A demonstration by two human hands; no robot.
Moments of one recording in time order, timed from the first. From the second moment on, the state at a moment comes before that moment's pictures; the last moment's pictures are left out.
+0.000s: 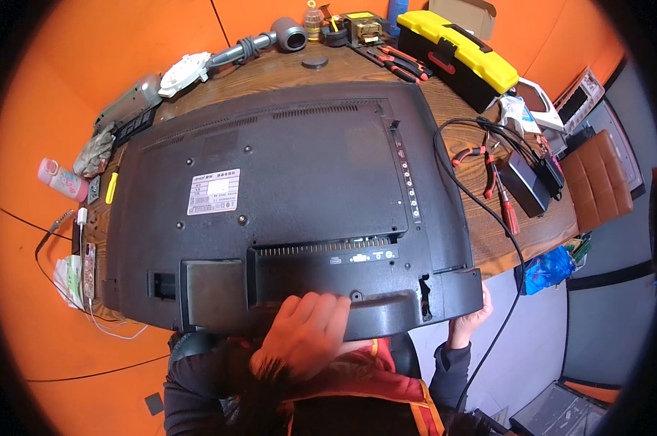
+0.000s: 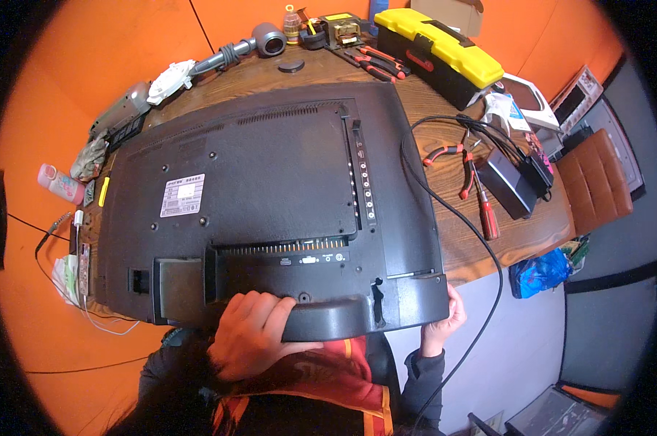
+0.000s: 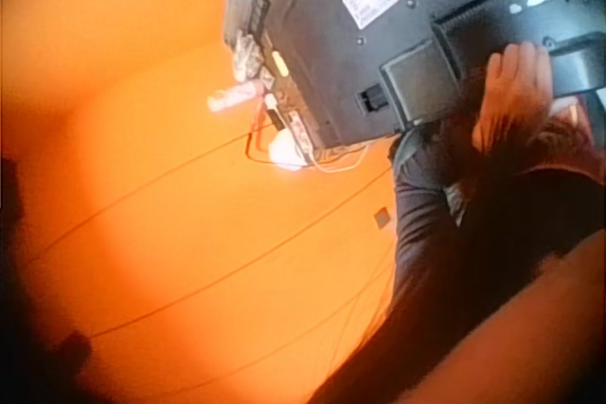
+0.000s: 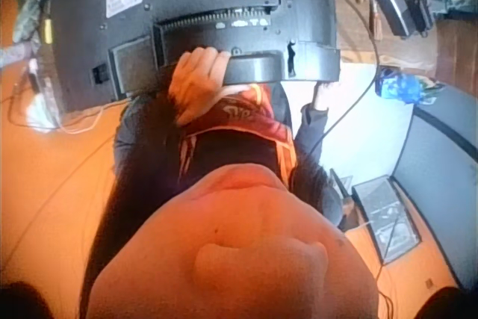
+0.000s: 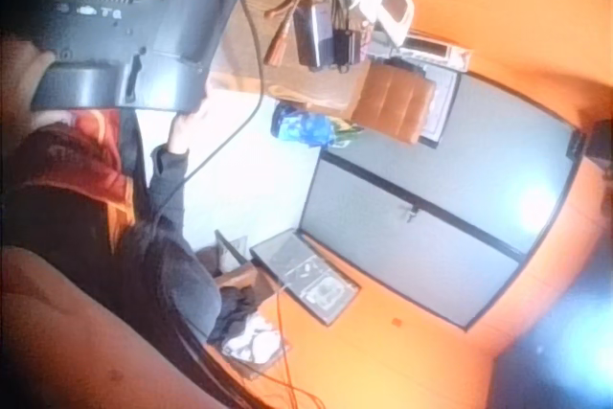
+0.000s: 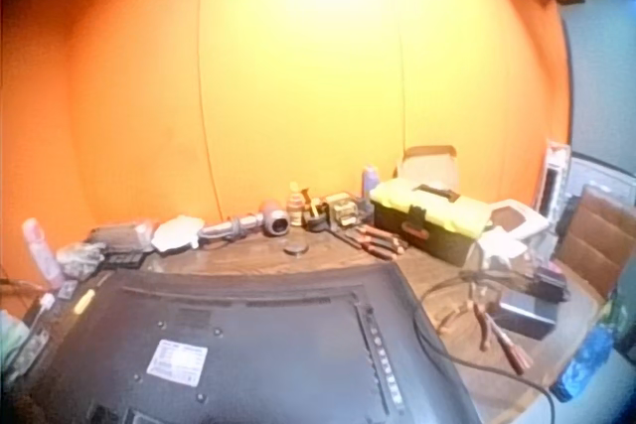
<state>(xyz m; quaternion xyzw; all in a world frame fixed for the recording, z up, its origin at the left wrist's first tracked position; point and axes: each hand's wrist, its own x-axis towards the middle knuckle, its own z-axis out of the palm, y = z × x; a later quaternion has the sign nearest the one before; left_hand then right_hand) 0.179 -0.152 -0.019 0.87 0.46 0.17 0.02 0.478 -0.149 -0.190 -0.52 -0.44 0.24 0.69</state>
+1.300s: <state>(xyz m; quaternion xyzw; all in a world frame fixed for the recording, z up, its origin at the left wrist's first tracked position) -0.056 -0.225 -0.004 0.47 0.85 0.23 0.04 0.279 -0.121 0.002 -0.41 -0.85 0.26 0.19</state>
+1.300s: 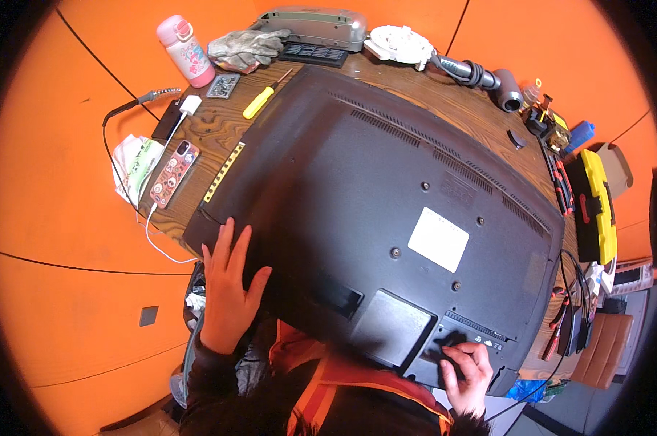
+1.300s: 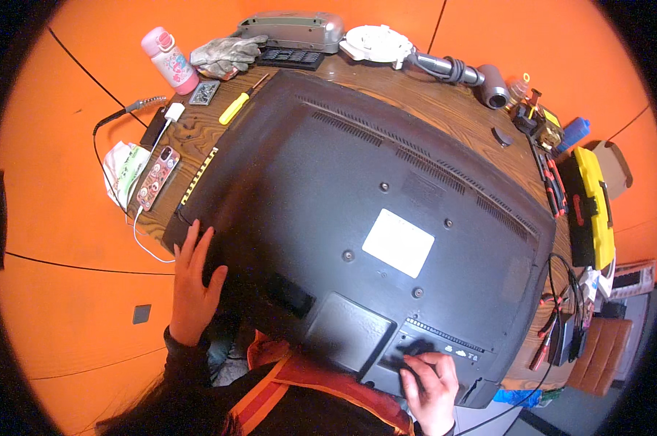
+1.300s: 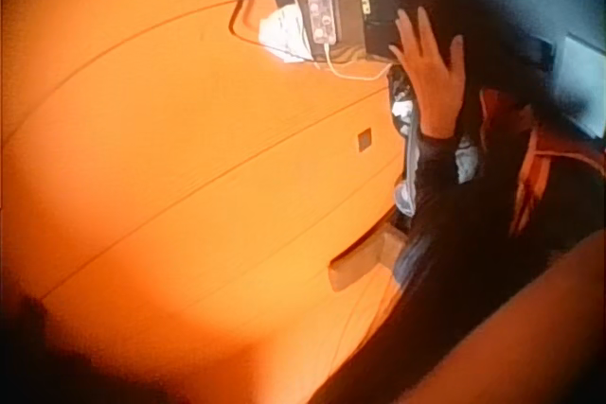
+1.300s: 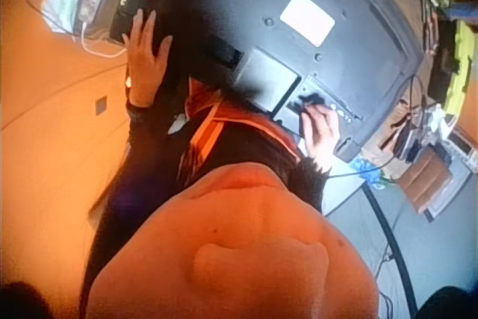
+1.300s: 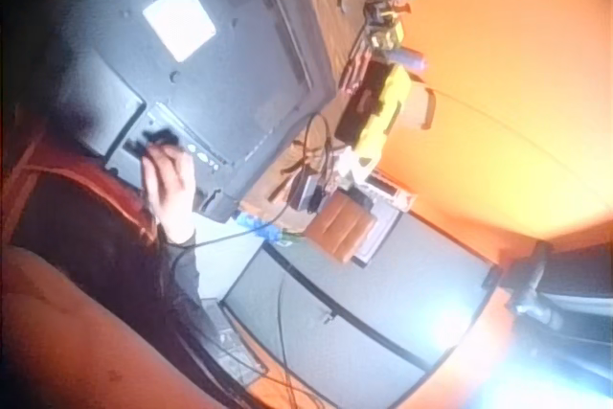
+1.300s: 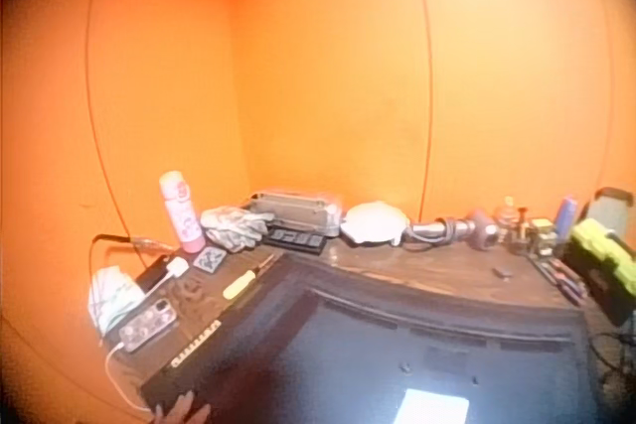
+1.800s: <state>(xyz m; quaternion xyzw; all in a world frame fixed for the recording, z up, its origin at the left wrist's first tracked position) -0.072 -0.222 -0.017 0.51 0.83 0.23 0.08 0.240 -0.125 0.012 -0.43 -0.86 0.27 0.03</state>
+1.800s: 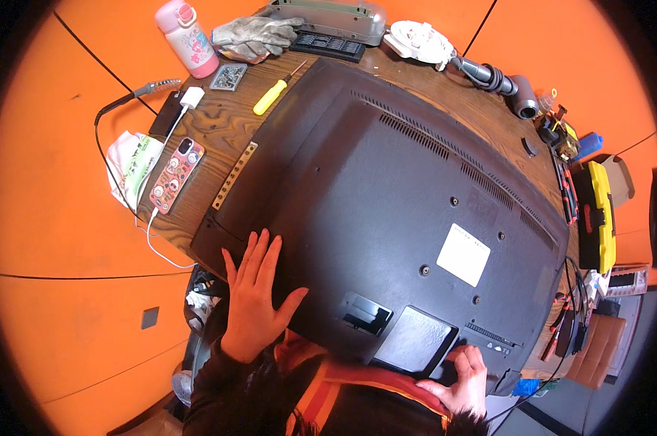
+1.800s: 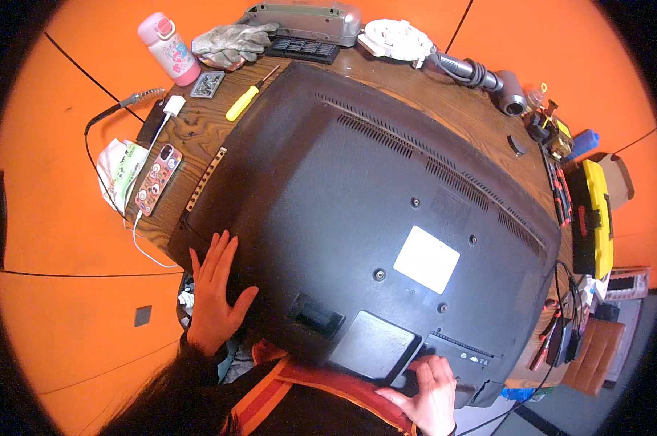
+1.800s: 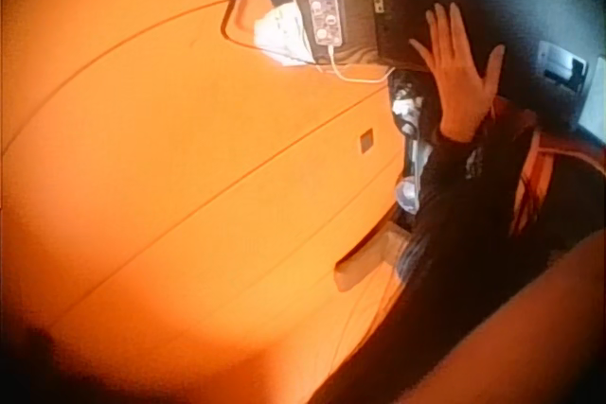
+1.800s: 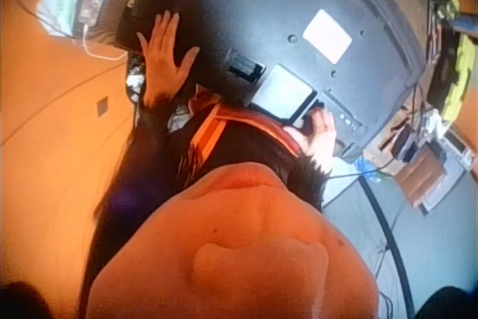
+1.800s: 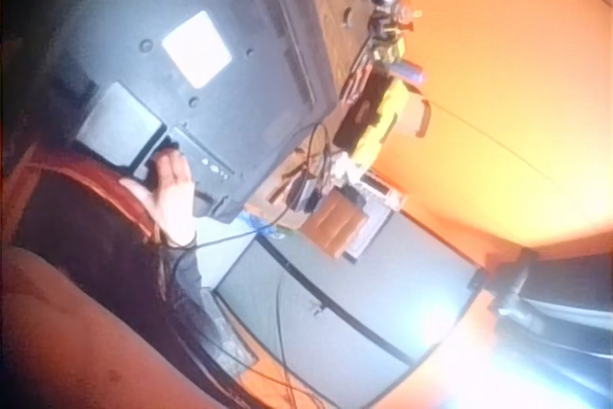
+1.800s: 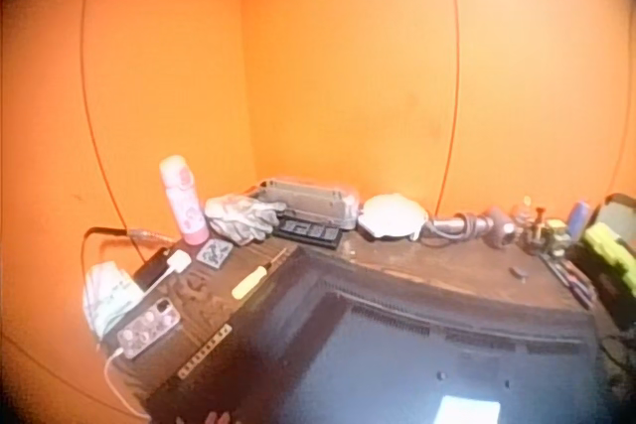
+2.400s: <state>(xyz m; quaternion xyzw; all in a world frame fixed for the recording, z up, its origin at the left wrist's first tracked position) -0.141 -0.250 -0.063 0.48 0.76 0.43 -0.06 0.255 -0.154 -0.018 -0.39 -0.91 0.06 0.09</state>
